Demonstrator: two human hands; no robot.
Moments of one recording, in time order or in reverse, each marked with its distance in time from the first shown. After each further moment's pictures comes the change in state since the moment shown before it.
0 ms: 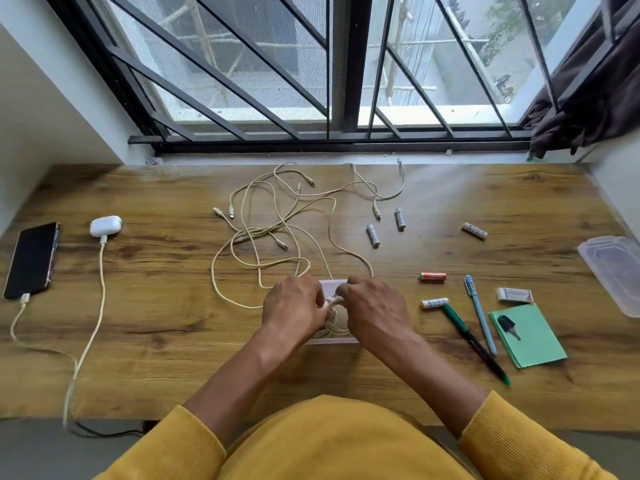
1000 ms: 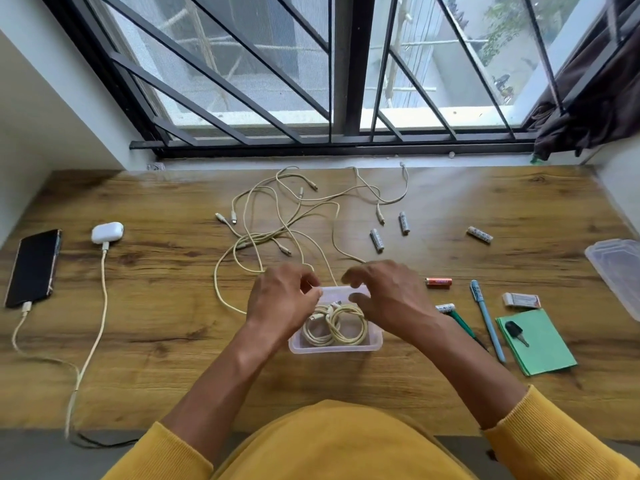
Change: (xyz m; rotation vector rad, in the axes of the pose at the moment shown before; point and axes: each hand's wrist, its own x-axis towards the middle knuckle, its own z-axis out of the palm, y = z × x) left_hand 0.003 -0.016 -0.035 -0.272 0.126 0.002; right_hand 0.019 0.020 -0.042 0.136 -0.011 -0.028
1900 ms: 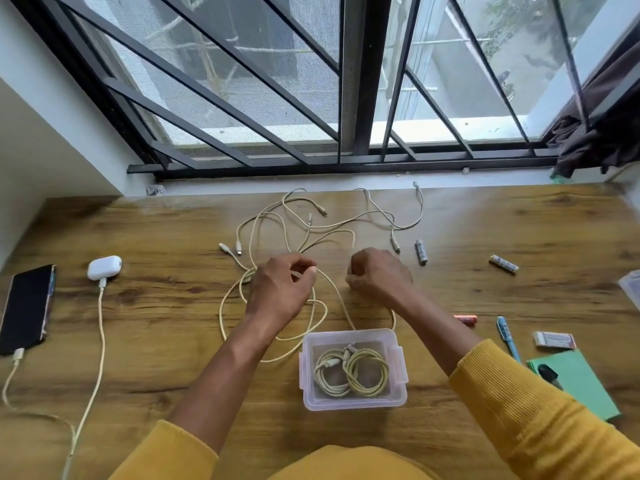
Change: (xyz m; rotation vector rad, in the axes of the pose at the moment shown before) left_hand 0.088 -0.019 -0.015 -0.243 0.018 -0.097; right_hand 0.122 0.014 0.017 0.240 -0.136 0.348
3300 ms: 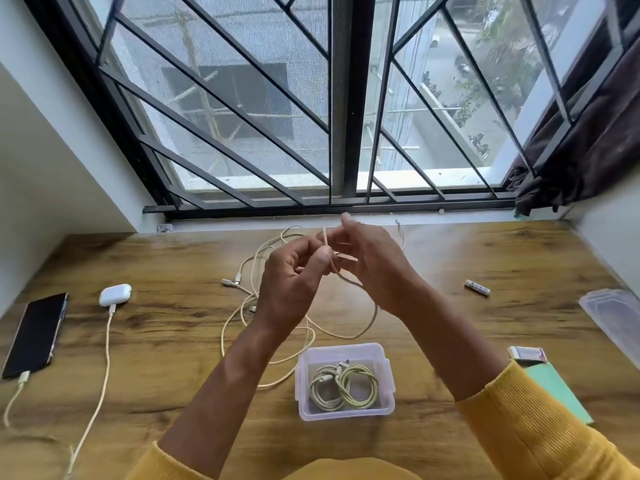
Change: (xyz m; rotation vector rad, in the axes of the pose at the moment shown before) left_hand -0.047 0.075 -0.039 -0.618 0.009 0.390; right_hand -0.071 -0.052 -0.076 1.246 -0.023 -0.367
